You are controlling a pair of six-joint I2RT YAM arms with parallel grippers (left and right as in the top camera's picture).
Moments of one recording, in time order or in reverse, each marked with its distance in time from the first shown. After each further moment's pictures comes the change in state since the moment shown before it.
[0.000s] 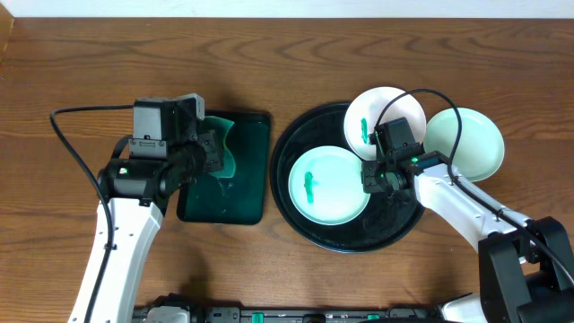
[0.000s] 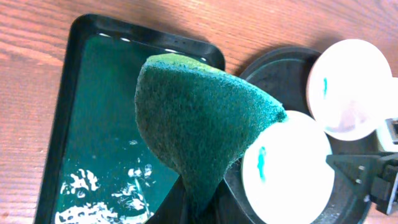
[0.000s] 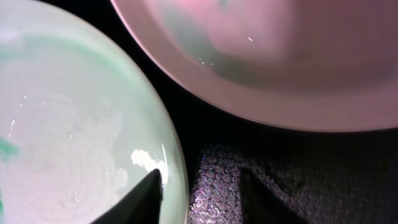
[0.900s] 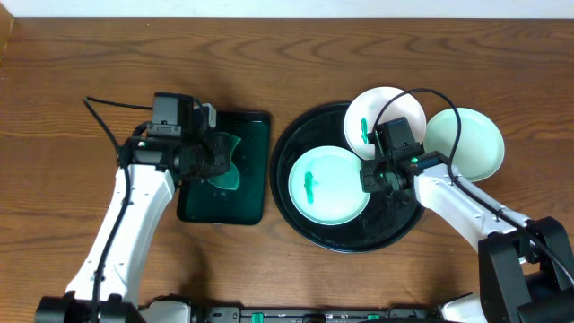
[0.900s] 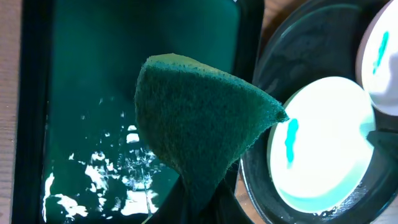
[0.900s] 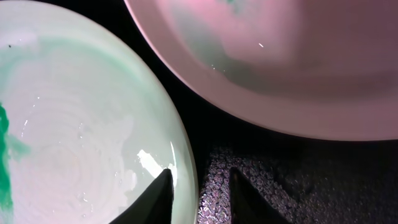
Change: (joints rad) left arm -0.002 0.185 0.001 -0.053 0.014 0.031; right arm 0.003 0.000 0.000 0.016 -0.020 -0.013
